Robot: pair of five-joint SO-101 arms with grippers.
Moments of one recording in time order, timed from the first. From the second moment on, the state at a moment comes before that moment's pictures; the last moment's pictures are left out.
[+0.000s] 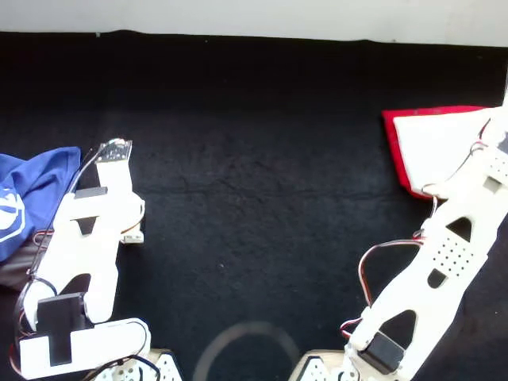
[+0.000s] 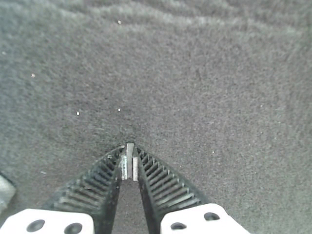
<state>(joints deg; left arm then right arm) -17.4 -6.9 49.5 44.8 -6.2 31.2 67.3 -80.8 50.5 25.6</state>
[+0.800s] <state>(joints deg) -17.4 -6.9 49.5 44.8 -6.2 13.4 44.8 -94.5 100.1 16.4</state>
